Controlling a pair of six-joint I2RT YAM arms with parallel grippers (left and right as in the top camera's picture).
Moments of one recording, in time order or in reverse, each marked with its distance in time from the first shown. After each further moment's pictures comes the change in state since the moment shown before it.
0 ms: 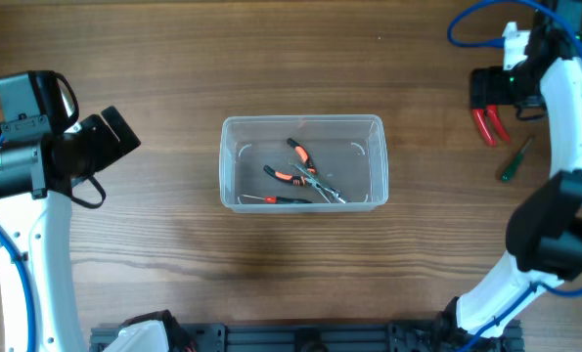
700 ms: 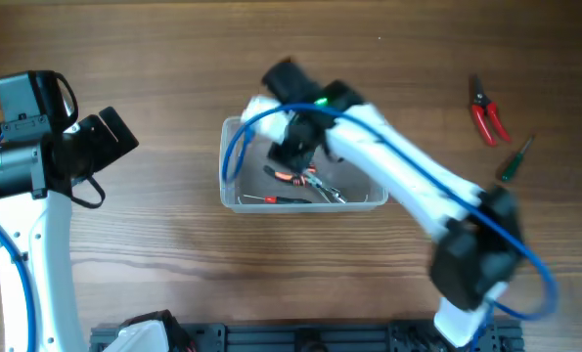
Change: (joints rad) left arm 0.000 0.000 0.000 0.000 -0.029 0.000; right arm 0.887 -0.086 -0.075 0.084 -0.130 -0.217
